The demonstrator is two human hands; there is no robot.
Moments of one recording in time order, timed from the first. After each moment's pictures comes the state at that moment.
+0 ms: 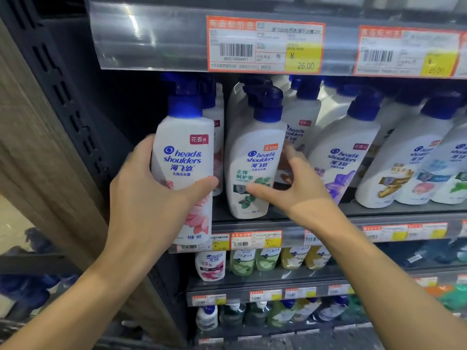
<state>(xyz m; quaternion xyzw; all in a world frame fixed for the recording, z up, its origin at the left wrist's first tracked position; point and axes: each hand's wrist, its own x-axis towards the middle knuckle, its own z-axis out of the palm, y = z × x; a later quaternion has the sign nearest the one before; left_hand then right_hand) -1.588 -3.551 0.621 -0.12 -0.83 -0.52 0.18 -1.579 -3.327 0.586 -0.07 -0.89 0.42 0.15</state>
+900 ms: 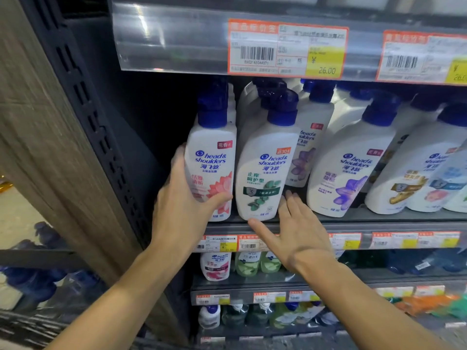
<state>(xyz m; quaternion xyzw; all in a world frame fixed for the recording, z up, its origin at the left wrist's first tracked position) -1.619 -3.533 0.571 -0.10 -0.84 -0.52 0.14 -1.567 -3.340 0.519 -0.12 -0.99 0.07 0.04</state>
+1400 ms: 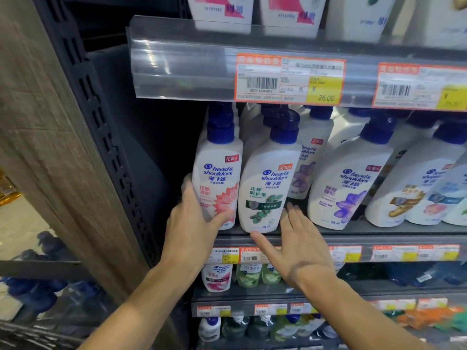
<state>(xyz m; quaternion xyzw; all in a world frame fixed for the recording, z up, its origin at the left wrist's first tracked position) -1.621 -3.529 0.556 -0.09 -0.86 -0.49 0.09 -1.563 -3.342 0.521 -0.12 -0.99 0.05 0.06</state>
